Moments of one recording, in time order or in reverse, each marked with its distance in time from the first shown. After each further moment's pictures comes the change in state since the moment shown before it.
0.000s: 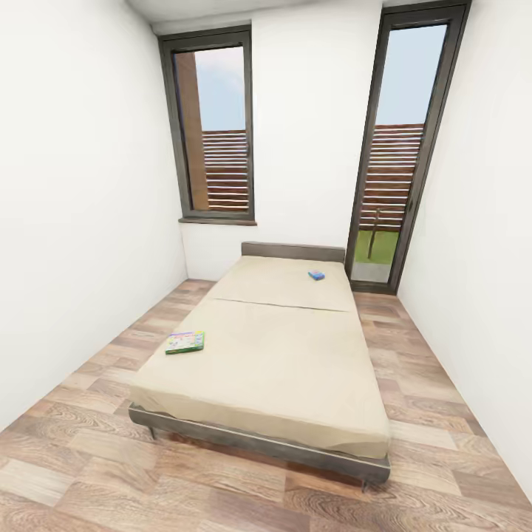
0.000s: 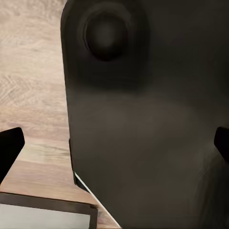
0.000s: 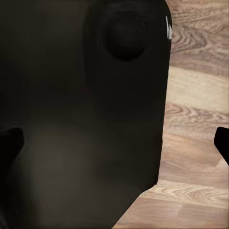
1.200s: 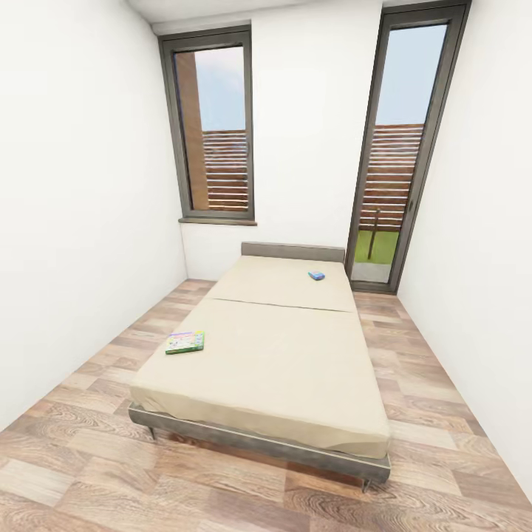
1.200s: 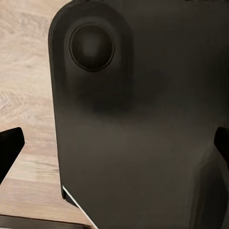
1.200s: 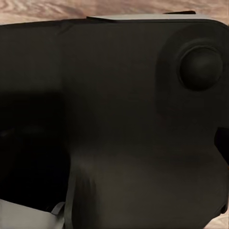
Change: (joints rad) left arm 0.050 -0.015 -0.004 -0.018 -0.001 -0.128 -0.006; right arm 0.018 0.092 -0.053 -0.046 -0.009 -0.075 0.005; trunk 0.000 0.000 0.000
